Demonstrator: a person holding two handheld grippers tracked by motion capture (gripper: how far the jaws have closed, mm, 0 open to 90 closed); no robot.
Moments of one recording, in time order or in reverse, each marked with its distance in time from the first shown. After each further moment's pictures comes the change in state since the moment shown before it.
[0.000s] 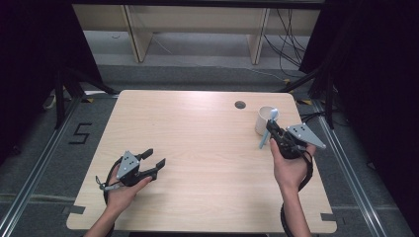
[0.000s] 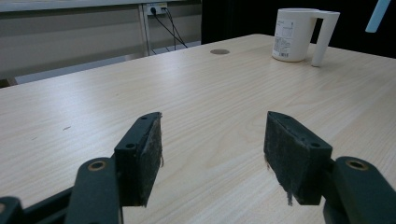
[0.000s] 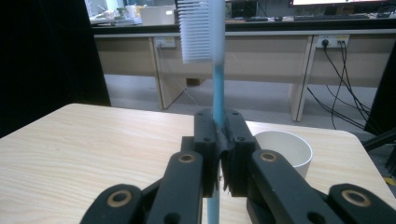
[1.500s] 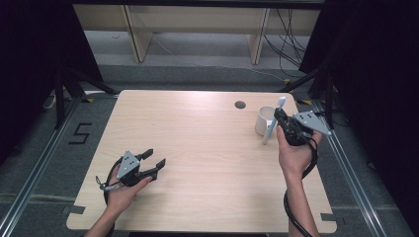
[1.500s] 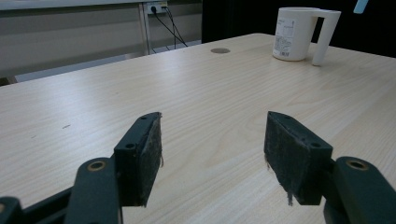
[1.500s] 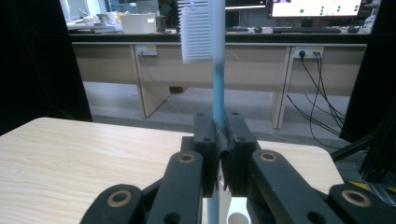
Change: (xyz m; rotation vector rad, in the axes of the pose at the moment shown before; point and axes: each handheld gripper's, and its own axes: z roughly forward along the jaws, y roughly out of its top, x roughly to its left) left arm 0.000 -0.001 0.001 0.000 0.001 -0.006; right arm -0.020 0.021 0.017 -0.024 -0.066 -0.010
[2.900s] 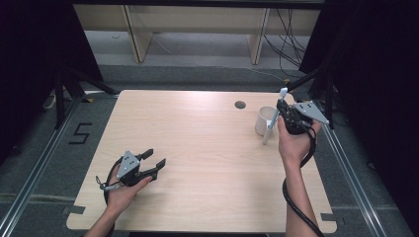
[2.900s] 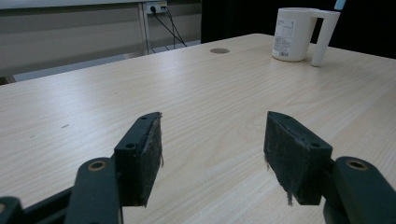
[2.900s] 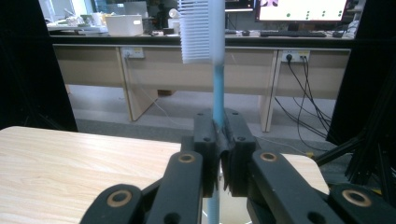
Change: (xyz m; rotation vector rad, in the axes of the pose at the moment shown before) left arm 0.000 0.000 0.001 -0.003 -0.003 -0.002; right arm -0.014 0.008 0.028 -0.008 -0.047 -0.007
